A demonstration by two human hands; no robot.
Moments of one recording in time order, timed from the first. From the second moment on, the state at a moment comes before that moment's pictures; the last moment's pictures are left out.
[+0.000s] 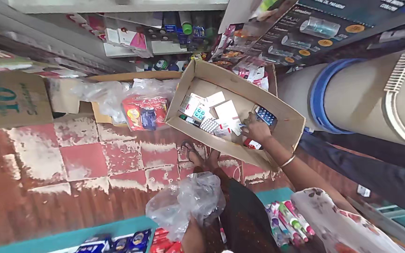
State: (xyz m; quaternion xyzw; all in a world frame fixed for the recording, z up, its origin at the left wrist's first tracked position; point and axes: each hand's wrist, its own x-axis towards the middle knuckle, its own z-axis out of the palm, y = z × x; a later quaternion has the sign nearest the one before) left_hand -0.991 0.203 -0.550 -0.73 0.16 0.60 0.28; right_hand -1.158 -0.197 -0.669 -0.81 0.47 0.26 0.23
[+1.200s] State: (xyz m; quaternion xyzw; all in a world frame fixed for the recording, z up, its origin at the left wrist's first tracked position) left_hand -0.984 0.090 -0.478 -0.73 0.11 0.60 0.31; right_hand -1.050 -0.221 -0.686 -0.58 0.73 0.17 0.32
